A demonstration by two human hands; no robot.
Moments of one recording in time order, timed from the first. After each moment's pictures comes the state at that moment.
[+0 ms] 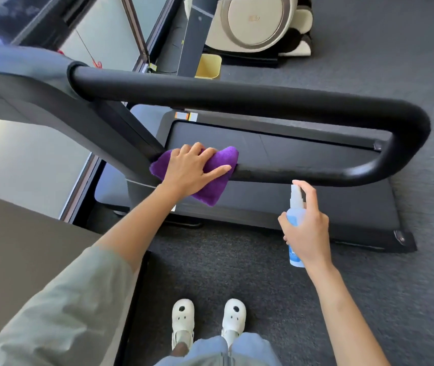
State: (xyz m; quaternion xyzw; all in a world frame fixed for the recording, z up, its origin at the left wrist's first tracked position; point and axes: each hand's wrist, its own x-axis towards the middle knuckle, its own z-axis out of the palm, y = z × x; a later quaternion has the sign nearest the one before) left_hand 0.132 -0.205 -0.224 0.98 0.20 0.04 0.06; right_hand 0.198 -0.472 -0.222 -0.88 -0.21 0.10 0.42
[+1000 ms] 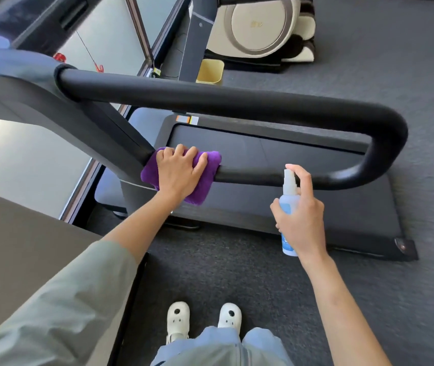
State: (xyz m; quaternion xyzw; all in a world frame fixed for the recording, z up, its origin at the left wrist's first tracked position) left_hand 0.142 -0.223 -0.229 0.93 0.34 0.09 0.00; right_hand 0.222 -0.471 -0.200 -0.85 -0.26 0.08 0.45
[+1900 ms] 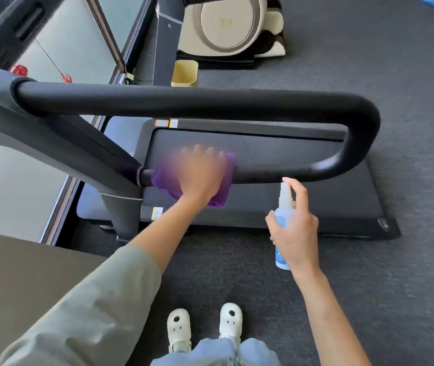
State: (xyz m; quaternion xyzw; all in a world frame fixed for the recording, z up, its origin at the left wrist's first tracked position) left_hand 0.195 -0.281 -0.225 0.93 0.34 0.12 0.05; right_hand 0.199 -0.491 -0.211 -0.87 -0.18 0.05 0.46
